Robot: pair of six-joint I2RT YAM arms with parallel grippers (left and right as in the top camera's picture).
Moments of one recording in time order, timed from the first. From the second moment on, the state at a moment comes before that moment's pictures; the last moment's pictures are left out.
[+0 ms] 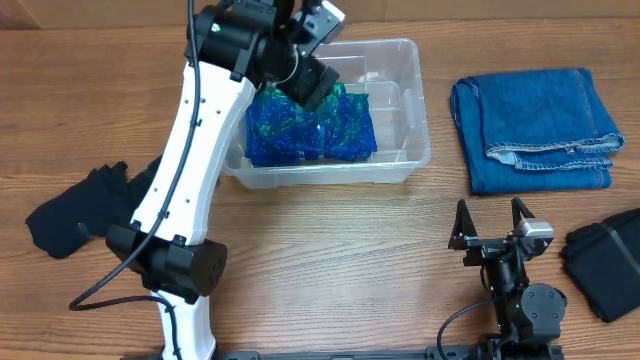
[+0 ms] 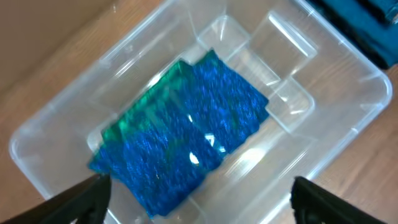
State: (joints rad) left arm -0.36 2.05 2.37 -1.37 0.17 0.29; right arm -0.02 0.01 0.02 -0.03 -0.09 0.15
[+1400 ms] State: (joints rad) left arm 0.16 1.83 1.27 -0.70 0.18 0.59; right arm -0.02 0.01 0.02 -0.03 -0.09 0.15
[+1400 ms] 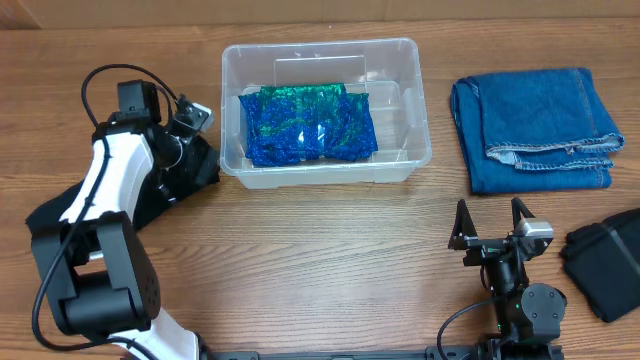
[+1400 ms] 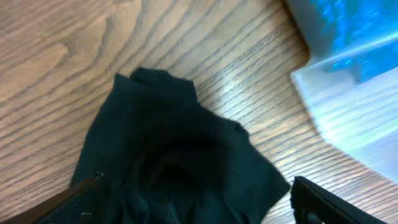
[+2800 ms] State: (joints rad) left arm -0.30 2.16 2.61 -1.04 0.44 -0.48; right arm -0.02 0.01 0.02 -0.03 -0.09 0.15
